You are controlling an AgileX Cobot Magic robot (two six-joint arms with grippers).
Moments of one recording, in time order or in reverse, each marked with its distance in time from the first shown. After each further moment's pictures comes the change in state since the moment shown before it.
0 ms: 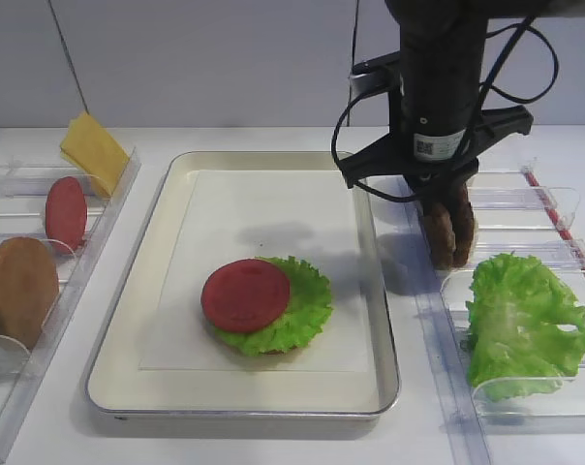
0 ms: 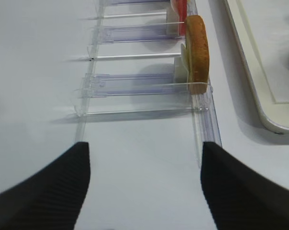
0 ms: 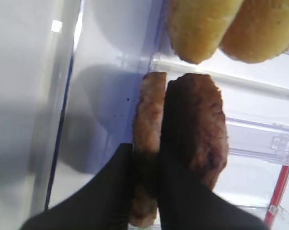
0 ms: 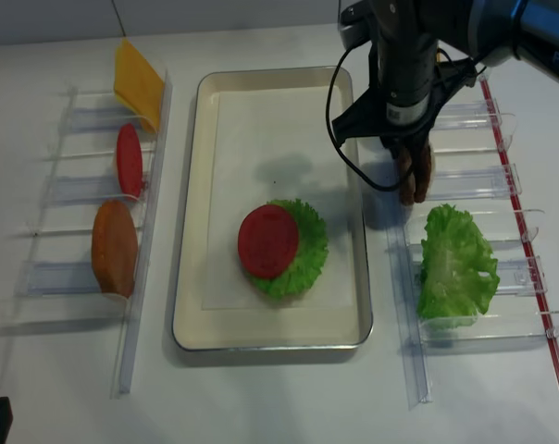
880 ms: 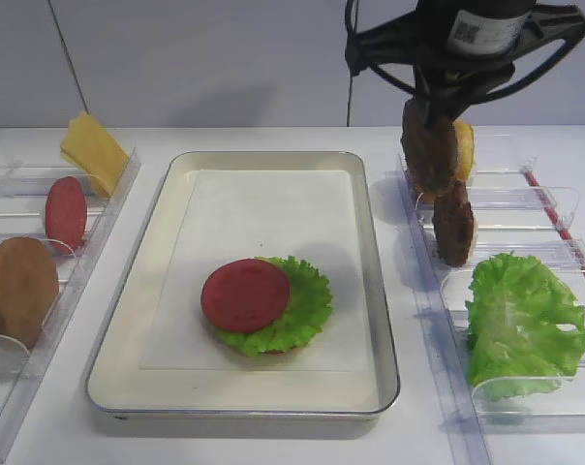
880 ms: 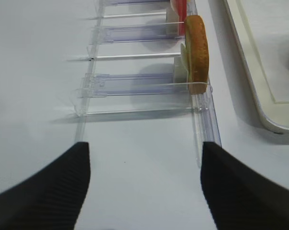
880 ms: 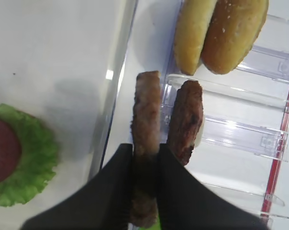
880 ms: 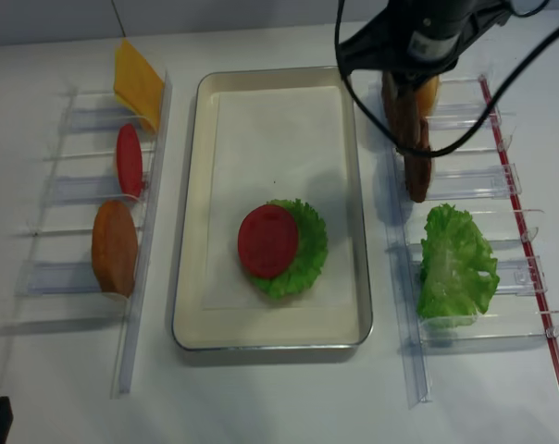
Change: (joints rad) left arm 0.000 0.000 0.000 0.000 0.000 0.000; right arm 0.005 -0.235 -0.058 0.106 0.046 -0.056
